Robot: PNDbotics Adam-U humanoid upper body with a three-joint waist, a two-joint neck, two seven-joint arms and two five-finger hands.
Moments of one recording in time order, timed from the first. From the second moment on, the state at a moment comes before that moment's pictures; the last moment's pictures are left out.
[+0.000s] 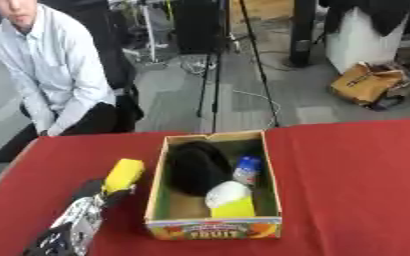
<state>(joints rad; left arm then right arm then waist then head) -1.00 0.36 0.11 -0.67 -1.02 0.50 -0.15 -0.27 -0.34 -0.13 -1.98 0.08 -0.40 -0.32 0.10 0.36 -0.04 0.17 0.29</state>
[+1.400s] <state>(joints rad) -1.01 0.35 0.12 -0.67 -0.99 0.51 -0.16 -0.27 -0.33 -0.13 -1.98 0.08 -0.40 -0.33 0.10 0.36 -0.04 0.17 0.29</state>
